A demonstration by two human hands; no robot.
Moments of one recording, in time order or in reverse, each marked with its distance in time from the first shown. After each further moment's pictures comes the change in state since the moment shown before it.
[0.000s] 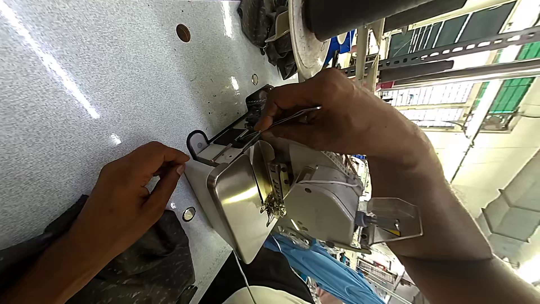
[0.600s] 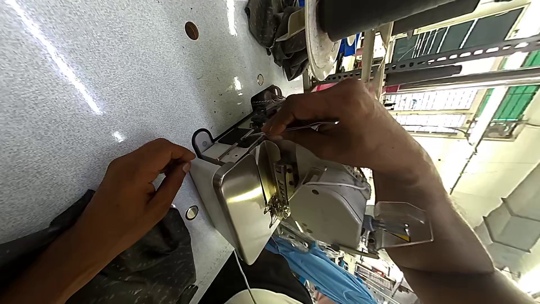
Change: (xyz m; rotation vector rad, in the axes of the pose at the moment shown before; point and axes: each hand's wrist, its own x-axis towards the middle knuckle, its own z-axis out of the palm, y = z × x) left_hand 0.000 0.001 -0.001 0.021 -0.003 0.019; right_hand -0.010 -0.002 0.011 -0.066 0.097 -0.094
